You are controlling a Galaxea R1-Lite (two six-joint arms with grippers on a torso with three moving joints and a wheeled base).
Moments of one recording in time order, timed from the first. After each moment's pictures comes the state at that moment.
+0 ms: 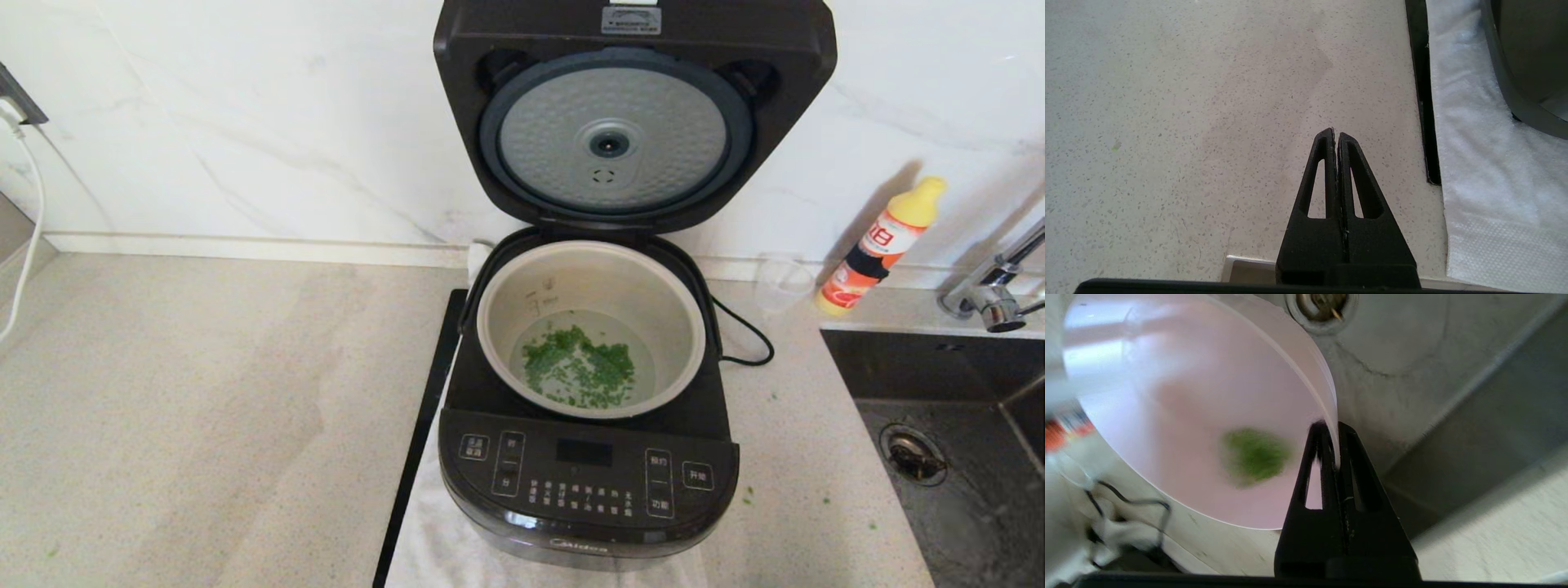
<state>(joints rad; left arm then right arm) -0.02 0.00 -0.04 0.09 0.01 -0.01 -1.11 2.21 -1.91 0.87 0.62 0.29</state>
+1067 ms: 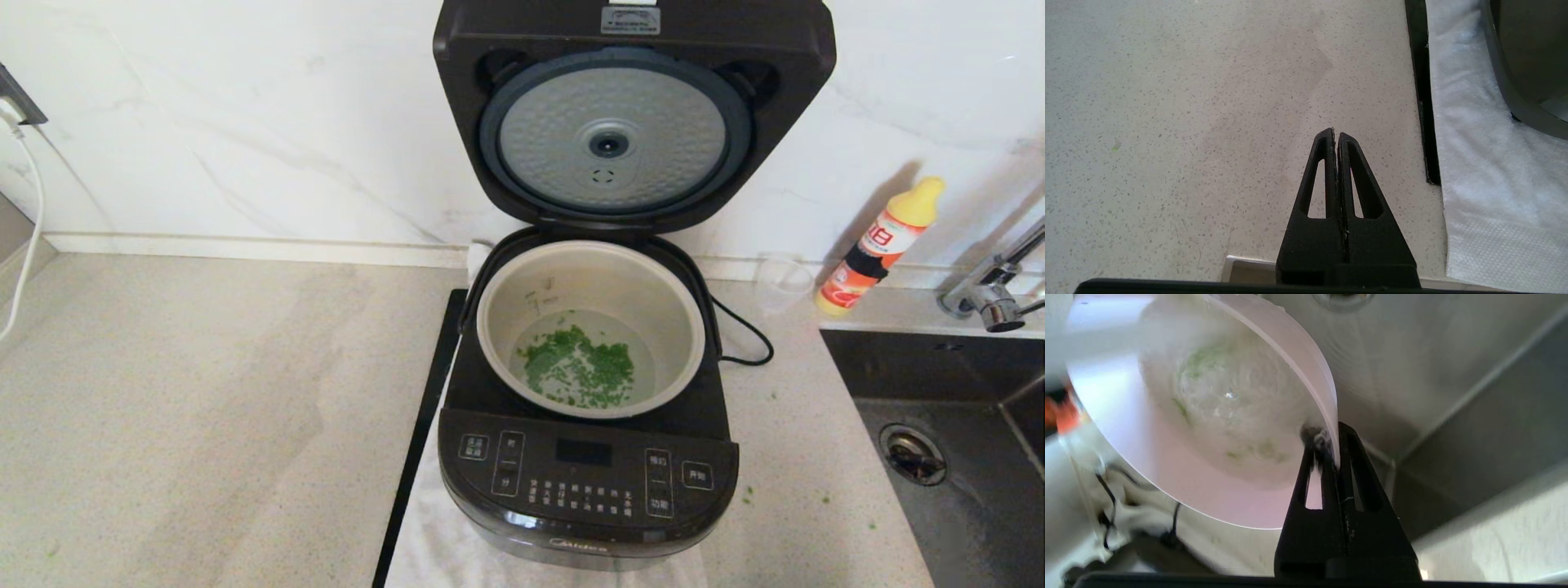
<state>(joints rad) -0.02 0.00 -0.04 0.09 0.01 -0.01 -1.04 2.17 -1.93 0.95 0.62 0.31</state>
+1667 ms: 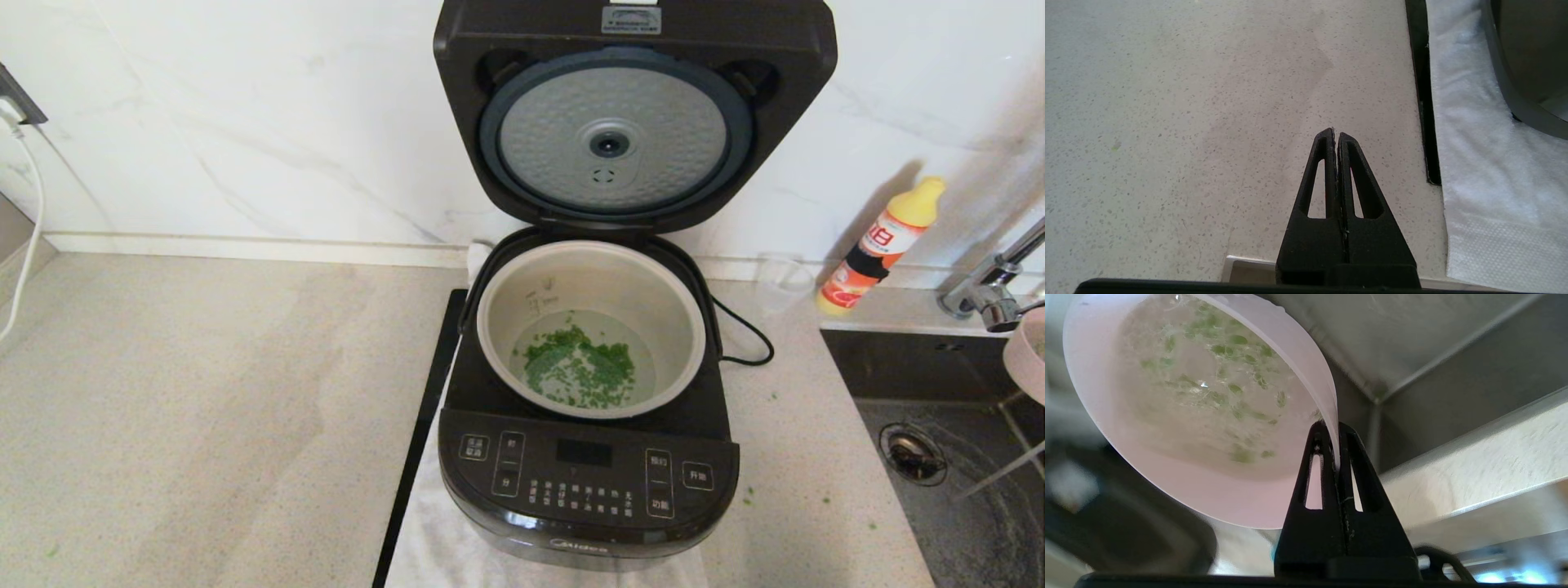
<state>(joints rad) -0.02 0.00 -0.04 0.09 0.01 -0.01 -0.82 1.86 -1.81 1.14 0.46 0.17</state>
